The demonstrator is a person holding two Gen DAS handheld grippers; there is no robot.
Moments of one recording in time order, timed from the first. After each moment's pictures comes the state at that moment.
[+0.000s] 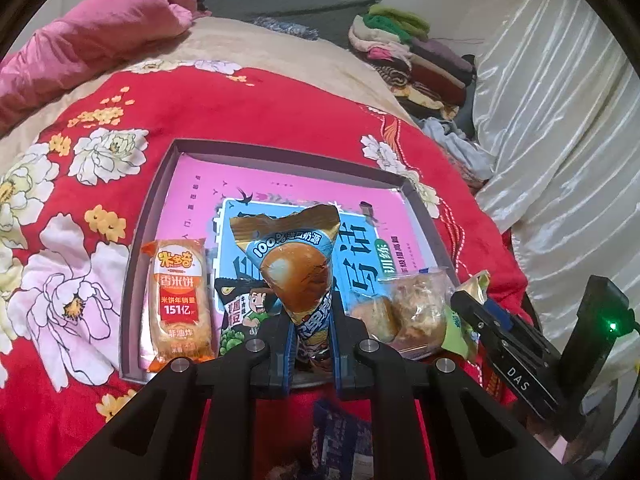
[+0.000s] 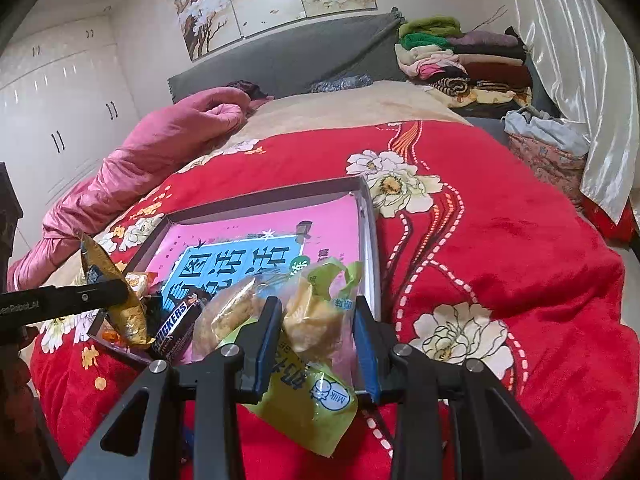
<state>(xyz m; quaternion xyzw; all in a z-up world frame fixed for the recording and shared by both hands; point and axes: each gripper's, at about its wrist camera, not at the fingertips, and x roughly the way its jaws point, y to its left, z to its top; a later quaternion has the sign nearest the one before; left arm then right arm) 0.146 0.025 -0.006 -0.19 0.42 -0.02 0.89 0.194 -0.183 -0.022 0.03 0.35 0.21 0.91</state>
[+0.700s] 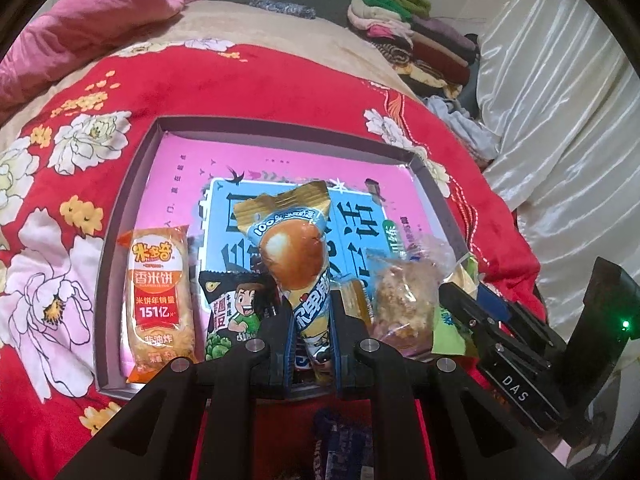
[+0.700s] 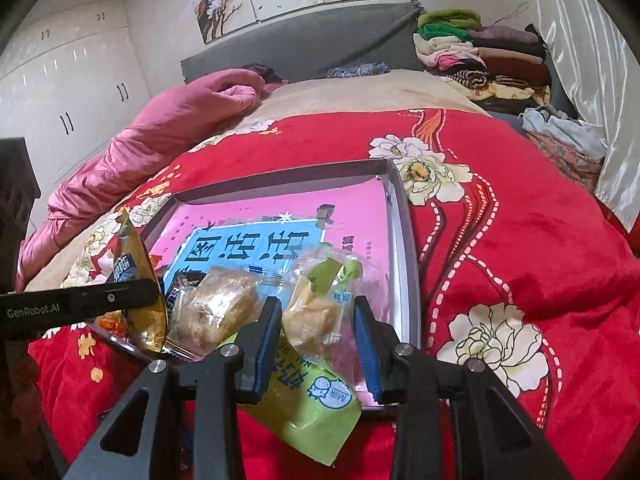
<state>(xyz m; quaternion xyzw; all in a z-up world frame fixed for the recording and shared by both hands) 0.165 0.015 -0.026 -0.18 0.46 -0.03 0.87 0.204 -0.163 -0.036 0.01 0.37 0.23 0.90</state>
